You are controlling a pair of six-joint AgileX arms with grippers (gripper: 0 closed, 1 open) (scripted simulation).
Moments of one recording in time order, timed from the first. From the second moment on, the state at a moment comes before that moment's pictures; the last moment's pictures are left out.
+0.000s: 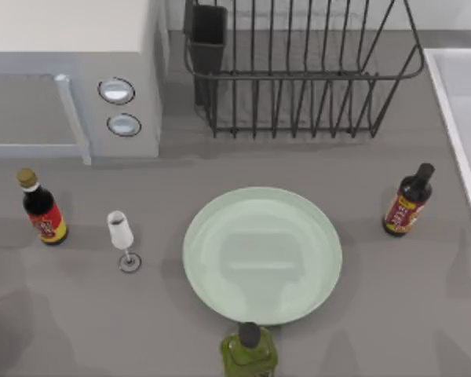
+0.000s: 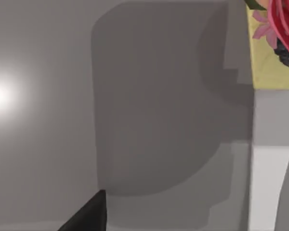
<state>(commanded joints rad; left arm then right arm) 0.39 1.62 0.63 -0.58 0.01 1.29 0.00 0.00 0.00 0.00 0.00 0.00</state>
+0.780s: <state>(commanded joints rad) 0.39 1.62 0.63 -0.58 0.01 1.29 0.00 0.00 0.00 0.00 0.00 0.00</state>
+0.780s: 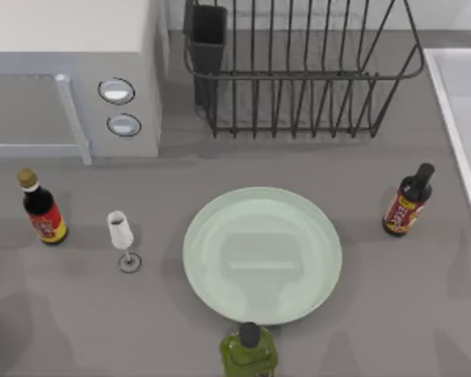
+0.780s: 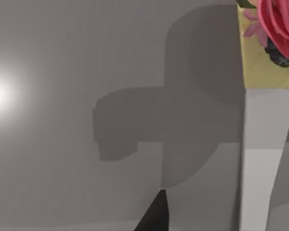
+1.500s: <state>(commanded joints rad) 0.39 1.47 0.81 -0.92 0.01 1.27 0.00 0.00 0.00 0.00 0.00 0.00</state>
